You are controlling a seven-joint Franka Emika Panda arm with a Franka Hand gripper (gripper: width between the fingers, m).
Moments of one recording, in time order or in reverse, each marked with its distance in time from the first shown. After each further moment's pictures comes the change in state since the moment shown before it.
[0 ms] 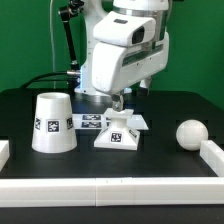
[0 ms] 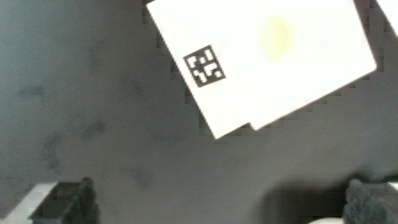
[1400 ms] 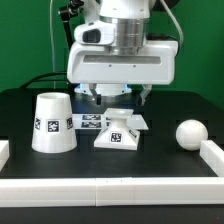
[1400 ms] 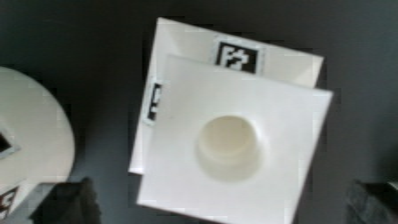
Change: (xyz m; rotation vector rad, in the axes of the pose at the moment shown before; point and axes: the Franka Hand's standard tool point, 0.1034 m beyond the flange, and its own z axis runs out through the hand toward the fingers) arm -0.046 -0.015 0.021 -0.019 0.070 0.837
